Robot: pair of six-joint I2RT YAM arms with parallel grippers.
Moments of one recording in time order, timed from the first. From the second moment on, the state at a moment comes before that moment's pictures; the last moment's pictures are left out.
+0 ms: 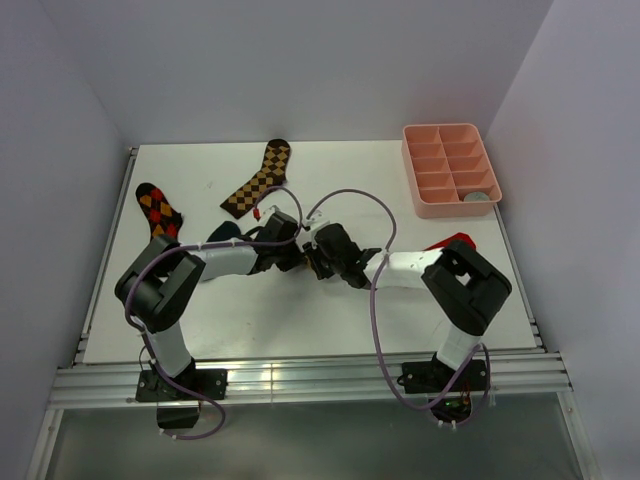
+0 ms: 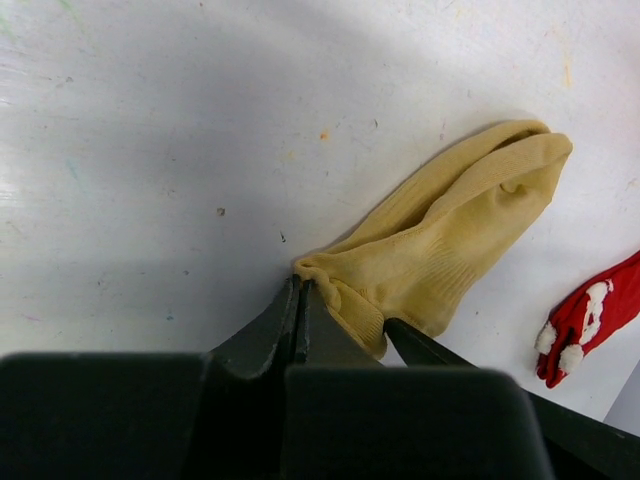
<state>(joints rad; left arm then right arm) -0.68 1.78 0.93 -0.01 -0.08 -1.09 0.81 1.71 0.83 0.16 0.12 0.15</state>
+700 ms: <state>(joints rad) -0.69 1.78 0.93 -0.03 -0.08 -1.09 0.81 1.52 0.60 0.33 0.08 0.18</state>
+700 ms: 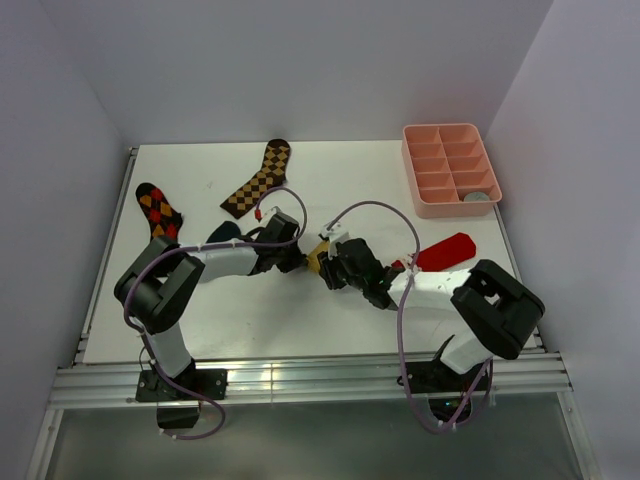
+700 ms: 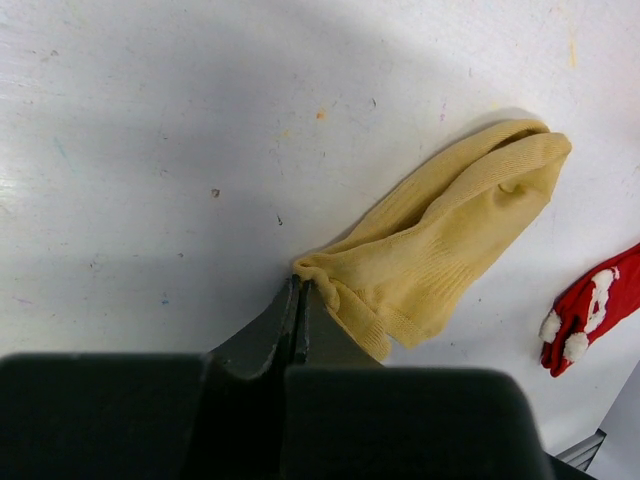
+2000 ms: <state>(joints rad) -0.67 1.75 0.94 -0.08 -0.07 -1.09 0.86 1.75 0.75 0.37 0.14 0.13</state>
